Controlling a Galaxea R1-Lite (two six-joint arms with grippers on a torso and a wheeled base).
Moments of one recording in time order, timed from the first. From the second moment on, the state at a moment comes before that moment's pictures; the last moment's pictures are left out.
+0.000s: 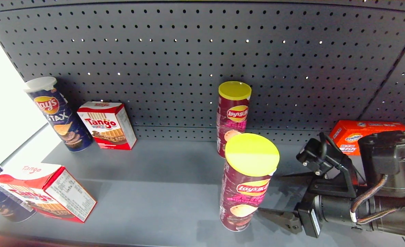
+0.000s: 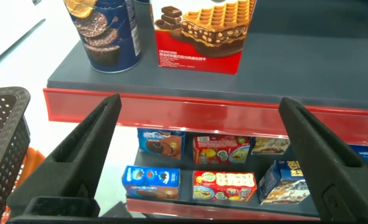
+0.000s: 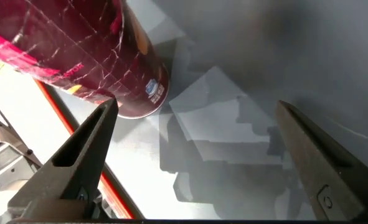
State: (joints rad) left arm 0.00 0.00 0.00 -0.01 0.04 -0.03; right arm 0.69 1.45 -0.66 -0.30 0.11 -0.11
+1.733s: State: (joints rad) left arm 0.00 0.00 0.00 0.00 0.04 -0.03; right arm 0.69 1.47 -0.68 -0.30 0.11 -0.11
